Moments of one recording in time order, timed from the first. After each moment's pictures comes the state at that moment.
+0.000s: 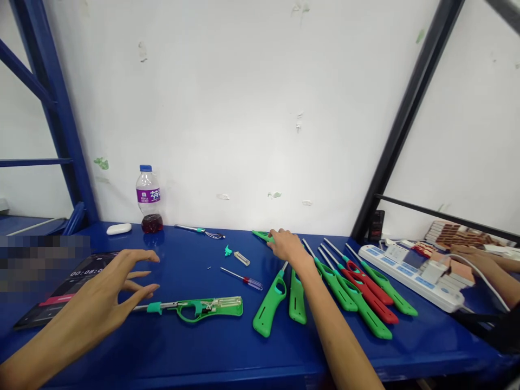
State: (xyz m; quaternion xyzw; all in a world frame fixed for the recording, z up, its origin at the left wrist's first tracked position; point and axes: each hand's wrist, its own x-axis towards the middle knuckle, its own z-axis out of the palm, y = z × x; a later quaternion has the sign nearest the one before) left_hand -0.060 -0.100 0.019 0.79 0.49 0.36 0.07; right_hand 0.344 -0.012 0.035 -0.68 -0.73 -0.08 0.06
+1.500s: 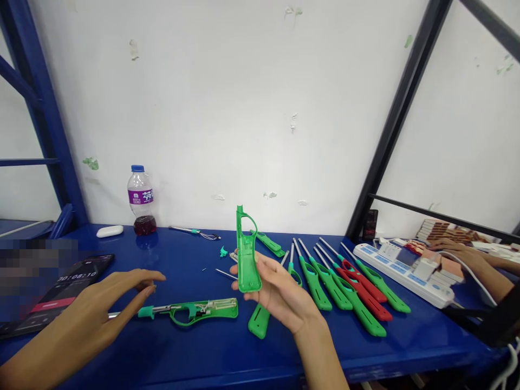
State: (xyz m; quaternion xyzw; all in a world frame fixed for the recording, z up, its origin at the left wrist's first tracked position) left_hand -0.050 -0.109 0.017 0.83 0.46 0.32 0.00; right_hand 0.284 -0.136 0.041 -0.27 -0.49 0.66 0.51
